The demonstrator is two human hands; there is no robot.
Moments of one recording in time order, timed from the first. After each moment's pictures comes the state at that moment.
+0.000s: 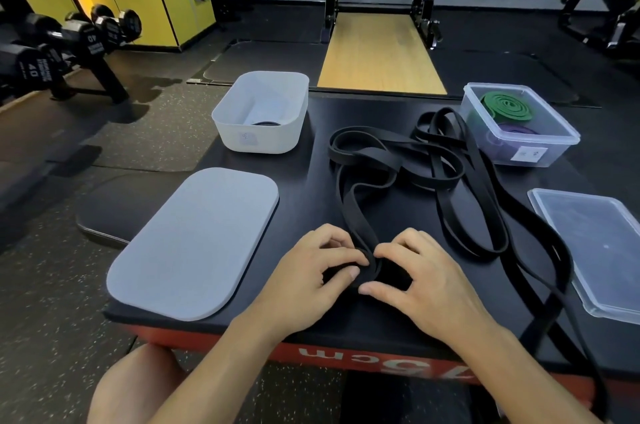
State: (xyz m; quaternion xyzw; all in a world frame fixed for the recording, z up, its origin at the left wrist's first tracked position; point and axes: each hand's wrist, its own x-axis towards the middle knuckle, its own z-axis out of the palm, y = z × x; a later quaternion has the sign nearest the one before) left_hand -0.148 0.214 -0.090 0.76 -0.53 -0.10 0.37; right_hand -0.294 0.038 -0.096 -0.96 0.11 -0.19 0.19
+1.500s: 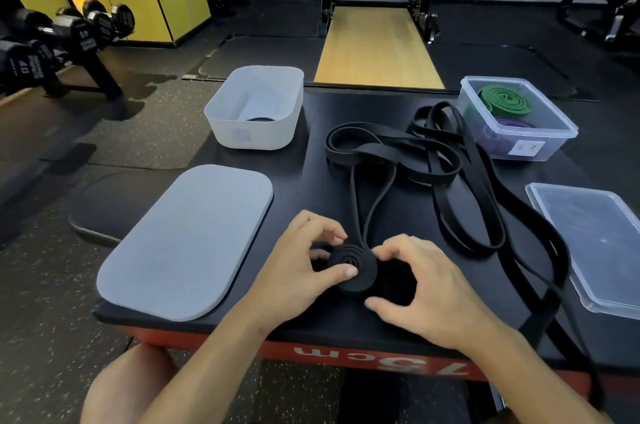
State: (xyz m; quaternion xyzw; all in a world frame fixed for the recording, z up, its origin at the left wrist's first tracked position) left_hand -0.145 0.210 -0.085 0.73 -0.42 -0.19 0.51; right_hand -0.308 0.037 -0.088 -0.94 0.14 -0.11 0.28
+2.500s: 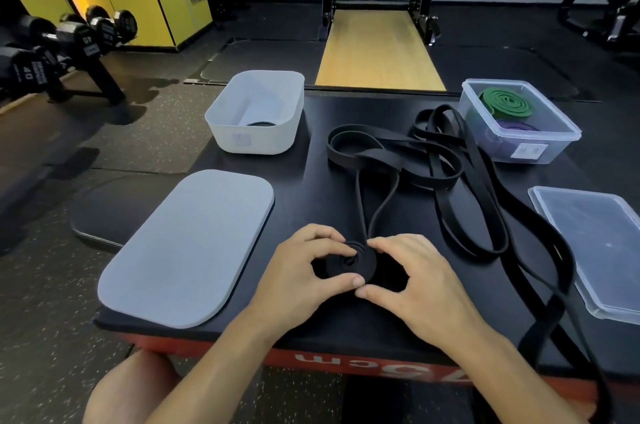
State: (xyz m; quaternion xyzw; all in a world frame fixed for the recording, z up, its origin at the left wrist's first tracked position) left_hand -0.143 0.210 -0.091 0.78 -0.43 -0.13 0.43; right_hand -0.293 0.046 -0.089 -0.93 0.18 -0.14 0.28
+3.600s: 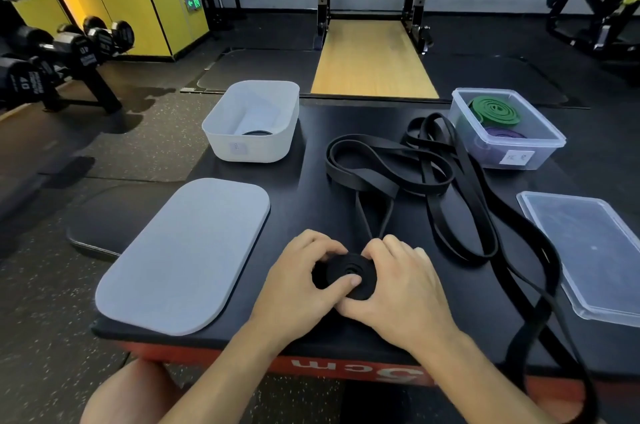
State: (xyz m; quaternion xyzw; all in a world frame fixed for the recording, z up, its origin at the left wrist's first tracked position) left_hand -0.155 0.207 -0.089 0.78 -0.45 -0.09 0.42; right_hand -0.276 0.072 -0.078 -0.95 0.24 -0.11 0.15
